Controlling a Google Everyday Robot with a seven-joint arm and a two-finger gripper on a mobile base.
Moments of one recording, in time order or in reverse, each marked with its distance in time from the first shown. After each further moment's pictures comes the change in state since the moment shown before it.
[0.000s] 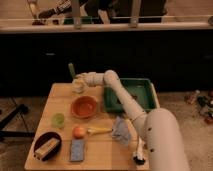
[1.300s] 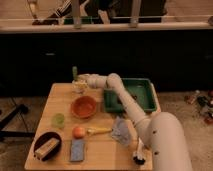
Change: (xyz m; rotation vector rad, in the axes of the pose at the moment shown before) arm 0.004 0.004 -0.016 0.008 -0.065 0.031
